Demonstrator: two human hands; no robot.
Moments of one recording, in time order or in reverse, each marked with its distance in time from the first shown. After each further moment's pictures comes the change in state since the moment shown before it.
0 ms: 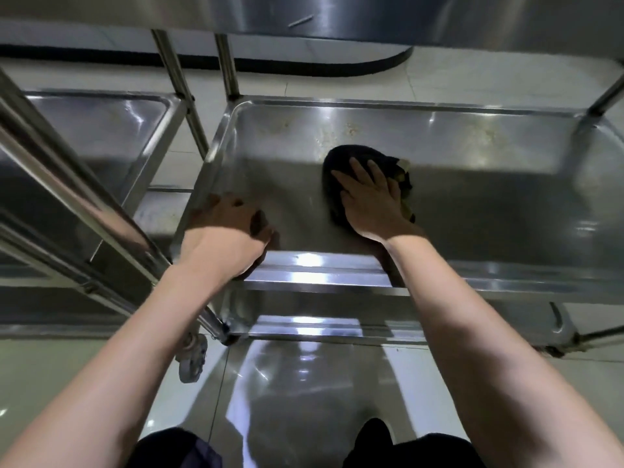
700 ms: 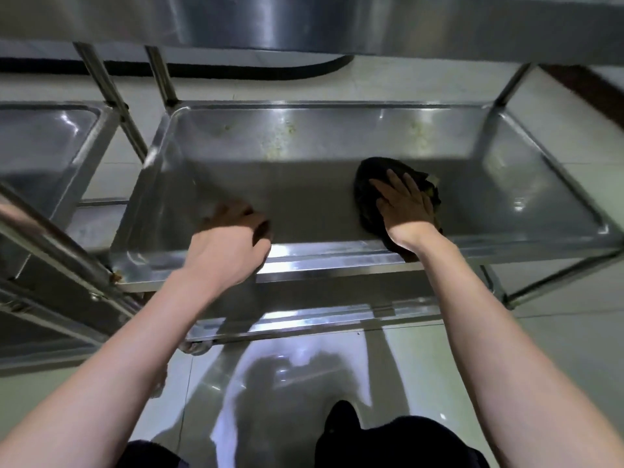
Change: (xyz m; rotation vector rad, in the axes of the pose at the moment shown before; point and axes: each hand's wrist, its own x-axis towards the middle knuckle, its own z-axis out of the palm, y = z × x) left_hand -0.012 0.071 0.021 -0.028 -0.075 0.157; right_hand -0.088 0.117 -0.048 0.022 0.016 0.283
